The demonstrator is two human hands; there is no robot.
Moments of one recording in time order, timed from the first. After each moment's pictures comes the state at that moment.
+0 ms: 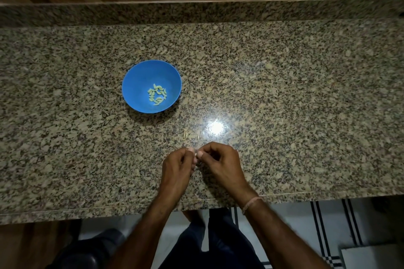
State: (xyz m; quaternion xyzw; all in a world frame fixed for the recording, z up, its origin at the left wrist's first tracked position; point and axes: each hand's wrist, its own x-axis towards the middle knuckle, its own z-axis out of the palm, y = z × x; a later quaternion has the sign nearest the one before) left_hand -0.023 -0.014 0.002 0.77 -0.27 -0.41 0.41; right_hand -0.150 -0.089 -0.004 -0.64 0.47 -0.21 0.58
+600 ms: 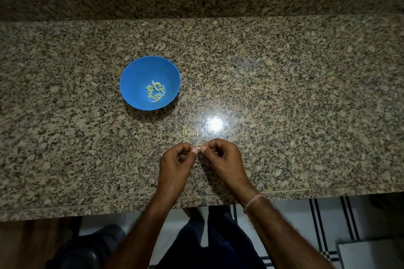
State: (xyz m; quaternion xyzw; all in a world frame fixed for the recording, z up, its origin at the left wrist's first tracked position) left_hand -0.023 -0.012 0.002 0.76 -0.27 -0.41 0.43; right_hand -0.154 -0.090 -0.005 -0.56 0.51 -0.22 0.61
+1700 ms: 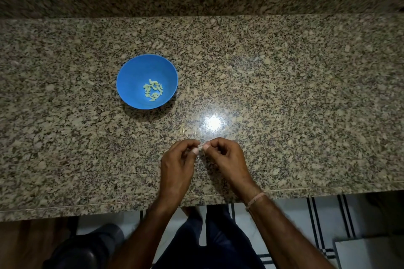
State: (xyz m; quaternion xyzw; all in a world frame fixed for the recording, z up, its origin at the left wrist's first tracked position) left_hand -0.035 -0.015 0.011 0.77 -0.36 -0.32 0.41; right_hand -0.166 -0.095 -0.004 -0.56 0.51 -0.21 0.62
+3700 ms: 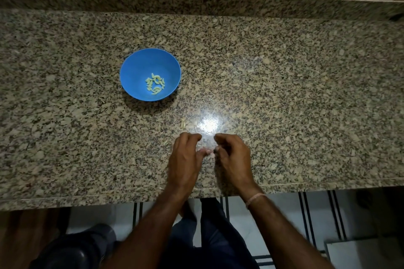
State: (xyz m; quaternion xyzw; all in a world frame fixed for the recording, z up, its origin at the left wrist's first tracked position) left_hand -0.049 -0.015 -0.032 0.79 -0.49 -0.20 0.31; right_hand -0.181 -0.083 -0.017 -0.68 0.54 -0.24 0.44
